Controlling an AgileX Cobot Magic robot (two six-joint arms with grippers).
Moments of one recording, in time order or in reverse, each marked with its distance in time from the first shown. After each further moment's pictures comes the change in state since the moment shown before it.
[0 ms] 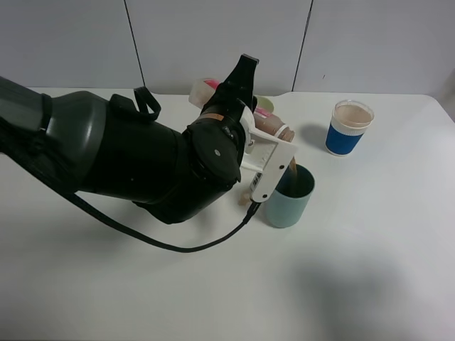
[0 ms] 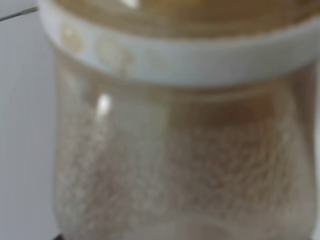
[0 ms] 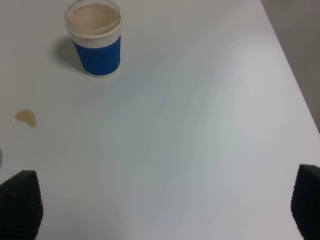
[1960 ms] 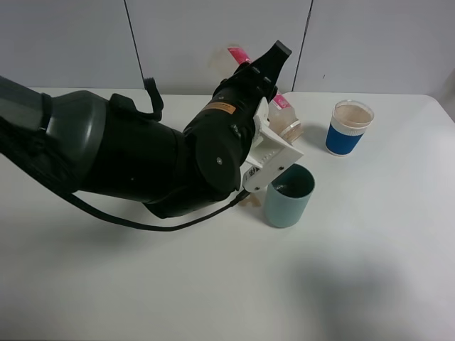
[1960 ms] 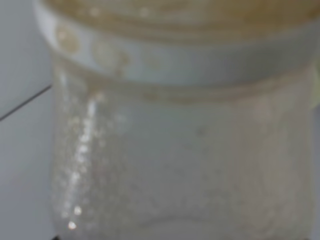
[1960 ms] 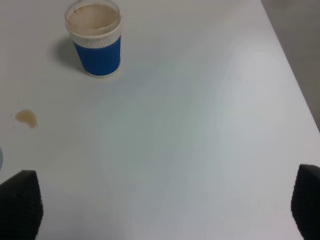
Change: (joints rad) left arm 0.000 0.000 -0.002 0.247 -0.043 0.121; right arm 0.000 0.000 0.000 0.000 0.000 0.004
